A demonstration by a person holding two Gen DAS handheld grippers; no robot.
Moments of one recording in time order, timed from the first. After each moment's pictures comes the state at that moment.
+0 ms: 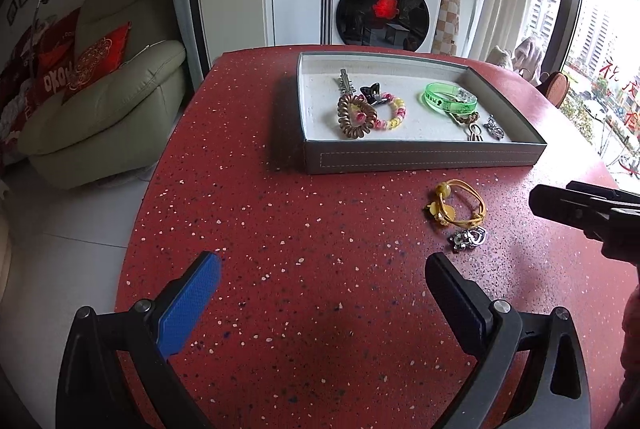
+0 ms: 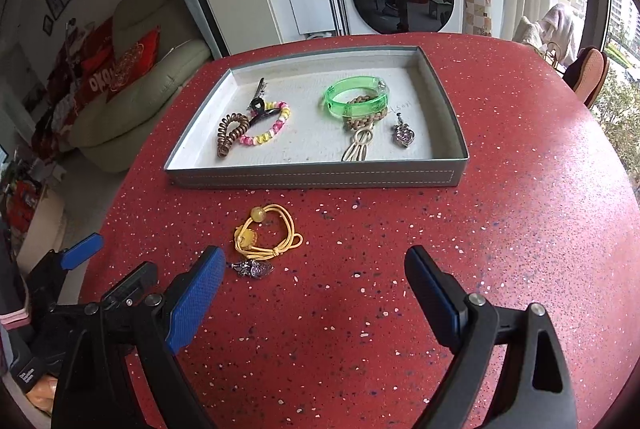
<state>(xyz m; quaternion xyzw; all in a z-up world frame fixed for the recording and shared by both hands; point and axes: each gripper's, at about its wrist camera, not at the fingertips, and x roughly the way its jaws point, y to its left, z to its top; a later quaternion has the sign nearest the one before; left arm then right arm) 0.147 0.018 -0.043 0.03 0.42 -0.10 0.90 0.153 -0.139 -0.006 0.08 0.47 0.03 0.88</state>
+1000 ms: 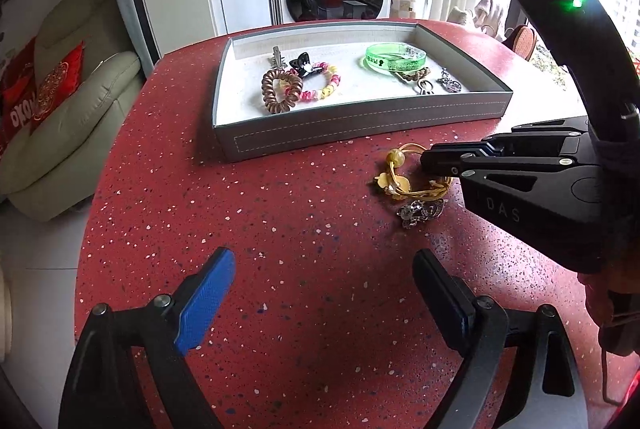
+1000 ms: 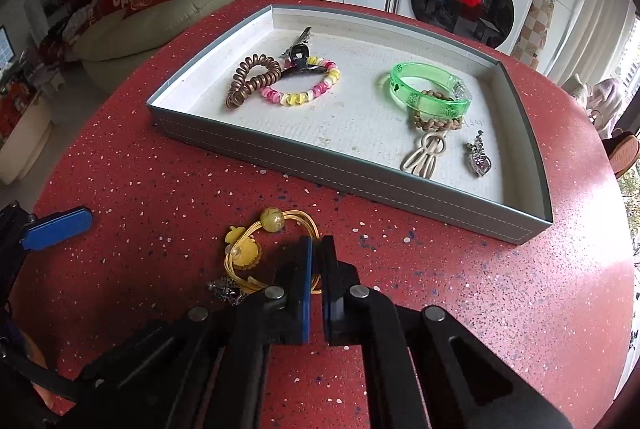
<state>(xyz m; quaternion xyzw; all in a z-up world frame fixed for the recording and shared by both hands) 0.148 -0.028 -0.058 0.08 0.44 -0.16 0.88 0.192 -0.105 -0.045 -0.04 0.50 0.07 0.86</state>
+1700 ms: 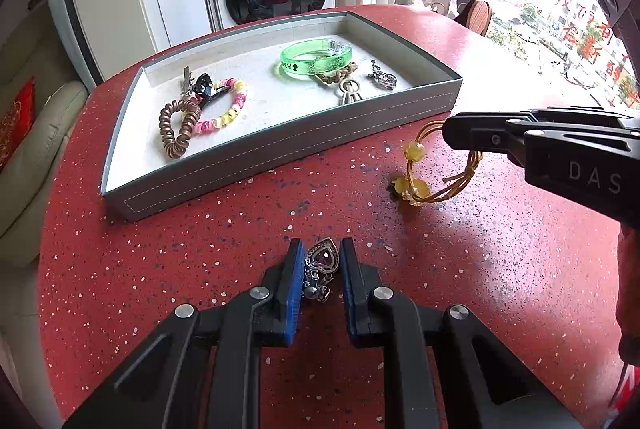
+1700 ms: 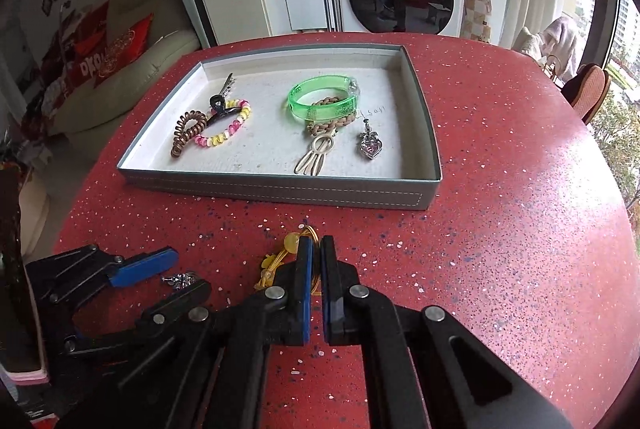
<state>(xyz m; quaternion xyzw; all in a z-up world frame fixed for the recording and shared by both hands) 0.166 -0.089 -0.061 0.12 0.44 -0.24 0.86 0.169 -0.177 -0.014 0.06 0.46 0.02 0.89</state>
